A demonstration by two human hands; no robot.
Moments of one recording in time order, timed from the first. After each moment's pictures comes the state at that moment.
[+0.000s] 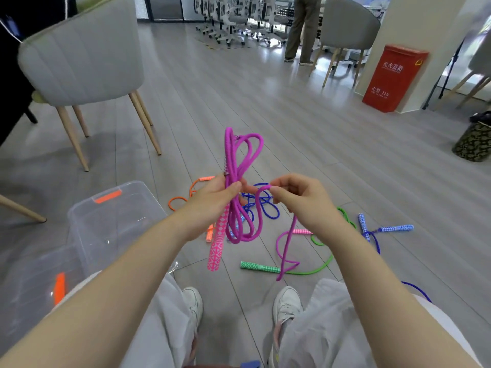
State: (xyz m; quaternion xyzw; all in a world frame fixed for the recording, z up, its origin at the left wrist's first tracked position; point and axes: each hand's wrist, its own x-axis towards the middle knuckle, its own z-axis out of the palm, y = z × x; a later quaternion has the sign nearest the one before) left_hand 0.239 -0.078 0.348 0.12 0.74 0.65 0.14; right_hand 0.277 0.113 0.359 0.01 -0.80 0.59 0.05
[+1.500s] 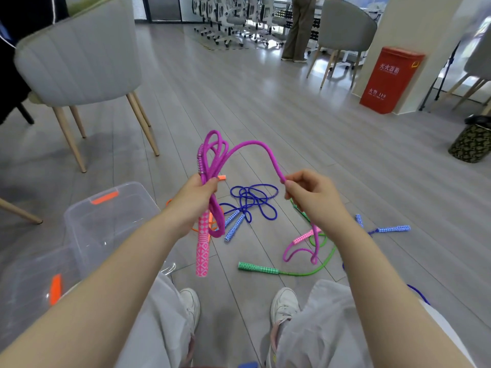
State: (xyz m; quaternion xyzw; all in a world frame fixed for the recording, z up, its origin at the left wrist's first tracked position) left_hand 0.210 -0.089 0.331 -0.03 0.78 0.62 0.05; right_hand 0.270 0.135 0.356 -0.03 -0.81 0.57 0.10
